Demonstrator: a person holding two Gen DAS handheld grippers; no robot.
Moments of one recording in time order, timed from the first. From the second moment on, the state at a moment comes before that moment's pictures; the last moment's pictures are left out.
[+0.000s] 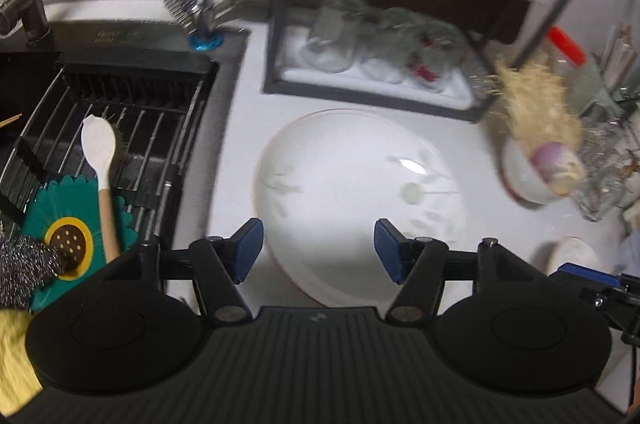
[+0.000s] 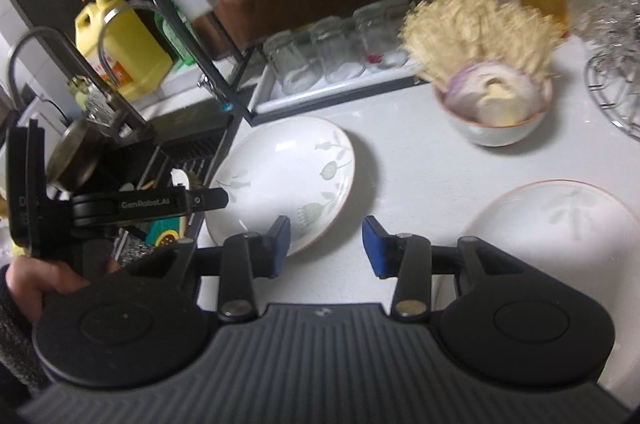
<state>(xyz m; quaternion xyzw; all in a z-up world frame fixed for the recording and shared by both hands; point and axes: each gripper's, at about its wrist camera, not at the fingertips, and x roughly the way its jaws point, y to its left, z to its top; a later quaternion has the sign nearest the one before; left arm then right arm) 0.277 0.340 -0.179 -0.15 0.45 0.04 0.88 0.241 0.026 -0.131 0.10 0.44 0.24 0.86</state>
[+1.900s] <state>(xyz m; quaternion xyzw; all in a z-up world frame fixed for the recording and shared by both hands) 0.273 0.283 -0.118 -0.19 0.45 -0.03 0.88 0.246 -0.021 -0.107 0.08 0.41 0.22 0.88</state>
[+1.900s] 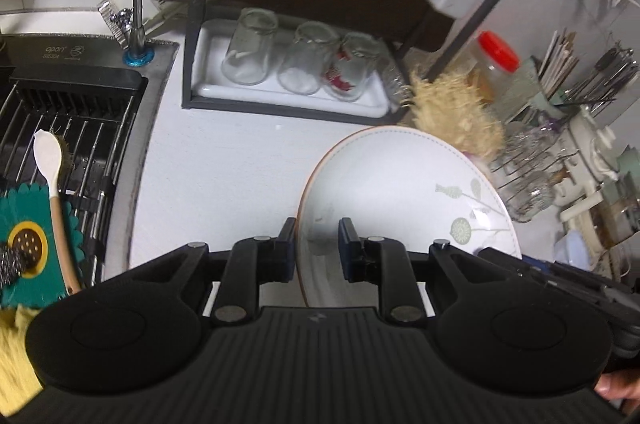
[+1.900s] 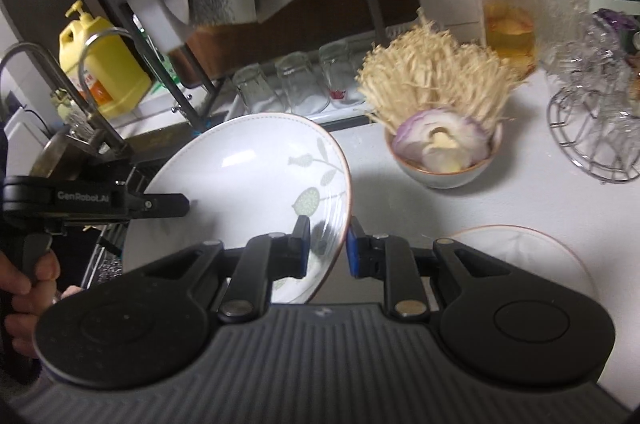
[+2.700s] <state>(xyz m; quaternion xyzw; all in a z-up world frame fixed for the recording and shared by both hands) 0.234 0.175 -0.099 -0.18 0.45 -0.07 0.87 0.186 -0.123 -0.097 0.12 0.39 0.17 0.90</state>
